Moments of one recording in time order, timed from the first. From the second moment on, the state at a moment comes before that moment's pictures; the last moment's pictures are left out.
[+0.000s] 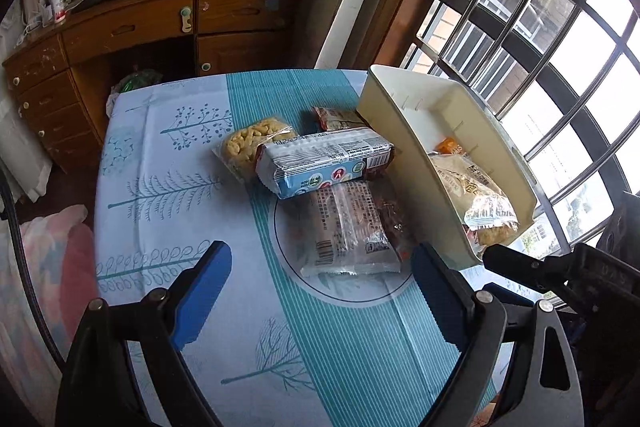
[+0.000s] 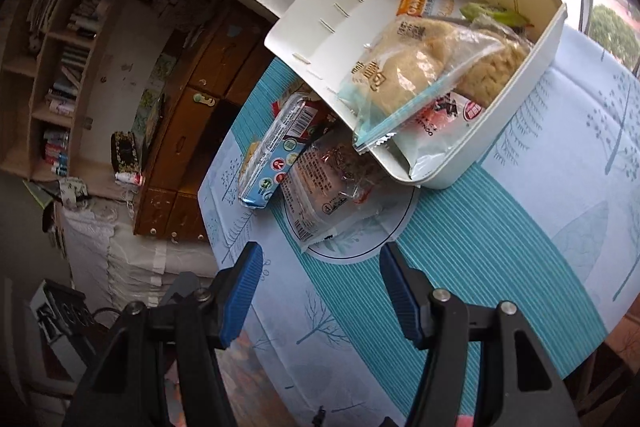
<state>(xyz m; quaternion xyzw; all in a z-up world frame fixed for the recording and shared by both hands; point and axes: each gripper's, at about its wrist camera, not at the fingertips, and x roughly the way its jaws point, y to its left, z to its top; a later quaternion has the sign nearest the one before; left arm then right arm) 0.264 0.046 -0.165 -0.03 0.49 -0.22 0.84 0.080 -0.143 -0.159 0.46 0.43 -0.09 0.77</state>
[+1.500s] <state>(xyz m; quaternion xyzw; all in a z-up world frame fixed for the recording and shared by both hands) 0.305 -0.035 -0.290 -0.04 0.55 -0.20 0.81 0.130 -0.186 -0.274 0.60 0.36 -0.13 0.70</state>
